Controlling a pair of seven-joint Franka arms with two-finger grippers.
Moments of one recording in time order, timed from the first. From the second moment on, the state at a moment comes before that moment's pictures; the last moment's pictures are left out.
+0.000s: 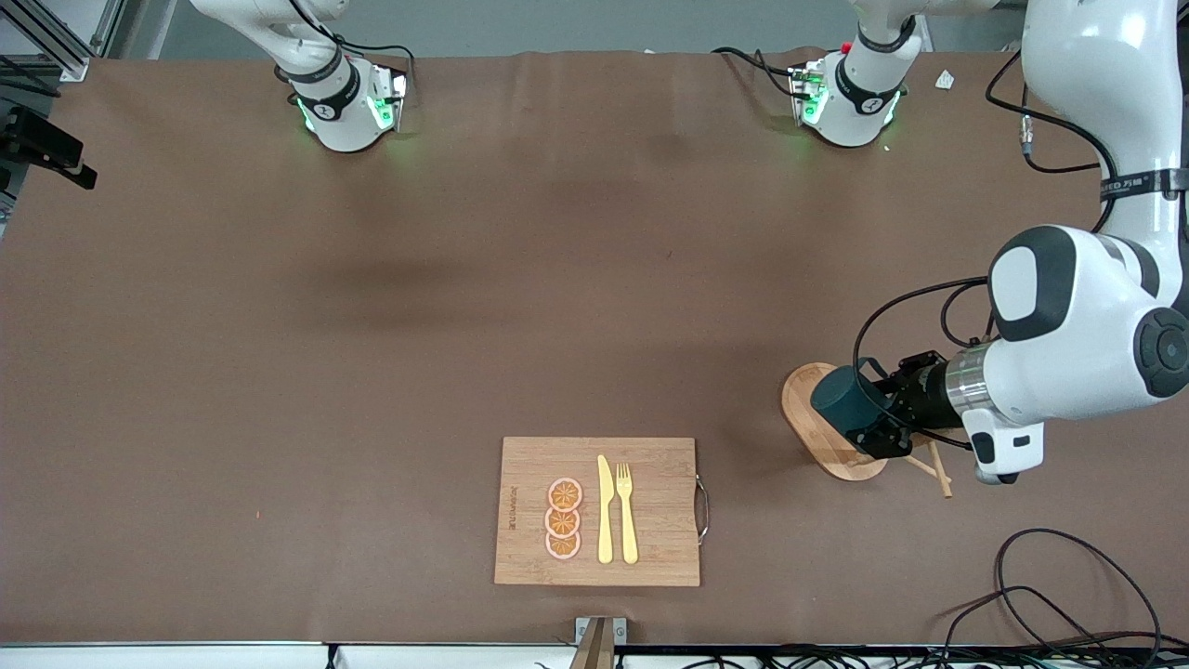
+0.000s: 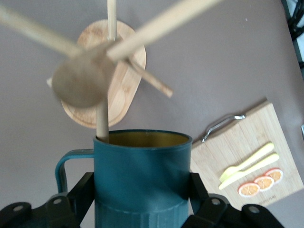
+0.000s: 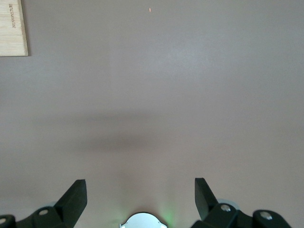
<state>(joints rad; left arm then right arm) -0.08 0.52 -0.11 -1.35 -0.26 1.85 -1.06 -0.04 -0.12 -0.06 -1.56 0.00 1.39 -0.08</state>
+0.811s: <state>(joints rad) -0.09 0.42 -0.27 -1.35 -0.24 1.76 -1.26 -0.04 -0.11 -0.06 -1.56 0.00 1.39 -0.08</state>
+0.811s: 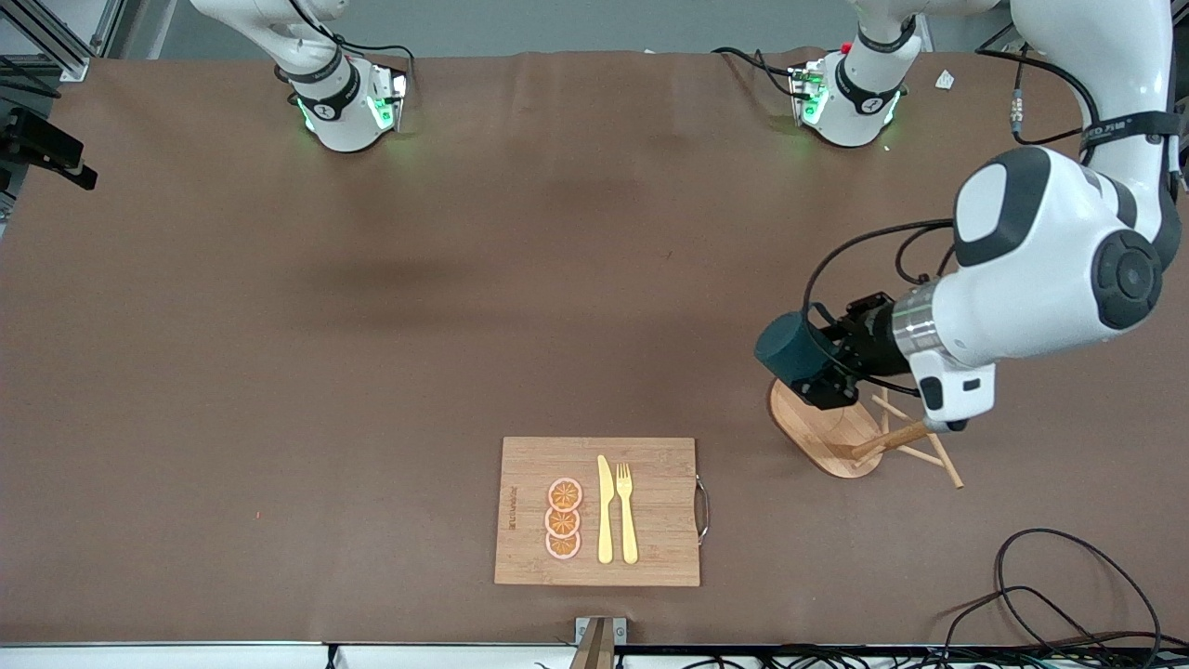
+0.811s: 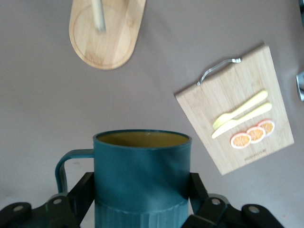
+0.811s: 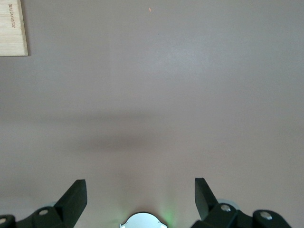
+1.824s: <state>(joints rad) -0.60 0.43 -0.31 -1.37 0.41 2.00 -1.60 -0.04 -0.09 -0.06 -1.56 0.00 1.39 -0.08</state>
